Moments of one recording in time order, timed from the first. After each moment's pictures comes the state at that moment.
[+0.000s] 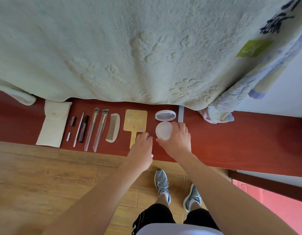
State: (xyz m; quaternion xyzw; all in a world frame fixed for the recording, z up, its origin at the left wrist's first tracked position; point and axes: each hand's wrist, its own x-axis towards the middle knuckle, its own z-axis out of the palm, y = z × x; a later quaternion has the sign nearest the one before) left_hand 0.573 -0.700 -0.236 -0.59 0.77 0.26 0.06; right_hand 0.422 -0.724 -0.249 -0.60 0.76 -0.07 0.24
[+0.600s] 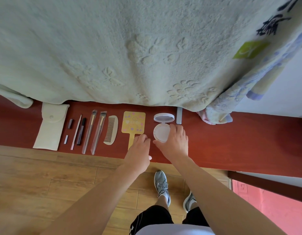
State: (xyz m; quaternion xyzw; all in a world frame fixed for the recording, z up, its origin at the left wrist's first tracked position) left_hand 0.575 -0.701 -0.236 -0.59 0.76 0.27 0.05; right_hand 0.426 -0.721 -0.256 -0.59 0.77 -0.08 0.23
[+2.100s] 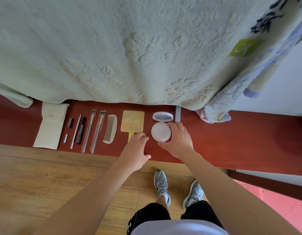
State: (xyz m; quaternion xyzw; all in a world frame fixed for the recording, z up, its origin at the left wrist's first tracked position) left_hand 0.589 -0.704 -0.246 -0.59 0.76 0.29 0.02; right_hand 0.395 -0.724 -0.255 -0.64 0.70 -0.07 0.30
